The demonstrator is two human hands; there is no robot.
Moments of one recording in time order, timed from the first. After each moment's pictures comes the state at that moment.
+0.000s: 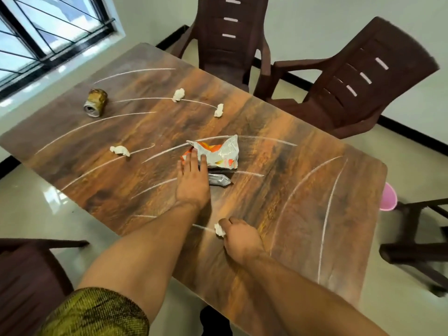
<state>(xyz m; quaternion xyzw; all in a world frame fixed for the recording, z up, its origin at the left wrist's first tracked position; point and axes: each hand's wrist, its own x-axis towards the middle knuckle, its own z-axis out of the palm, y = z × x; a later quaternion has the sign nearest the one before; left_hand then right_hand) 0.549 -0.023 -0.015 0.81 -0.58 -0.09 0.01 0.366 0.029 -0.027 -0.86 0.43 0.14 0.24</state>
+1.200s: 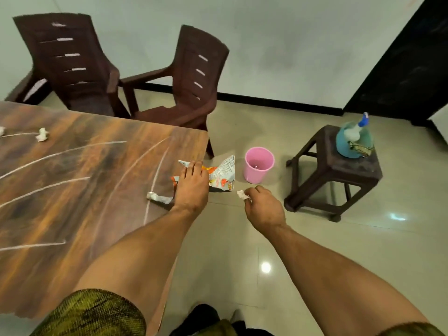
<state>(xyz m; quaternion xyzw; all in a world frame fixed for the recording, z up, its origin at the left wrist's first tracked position) -0.008 -0.038 0.042 0.63 -0.77 -0.02 0.03 -0.212 0.013 0.032 -0.71 0.69 -0.12 0.14</state>
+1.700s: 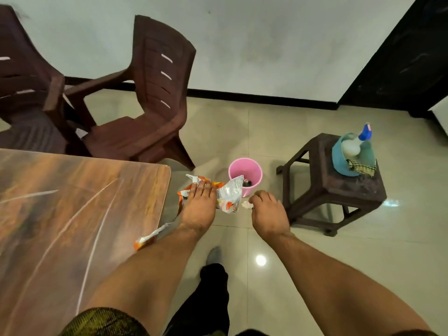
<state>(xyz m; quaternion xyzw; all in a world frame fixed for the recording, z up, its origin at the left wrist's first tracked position) -0.133 -0.242 -0.038 0.57 -0.81 -0.11 -0.11 -0.334 -0.199 -0.033 -0.71 0.70 -0.01 0.10</state>
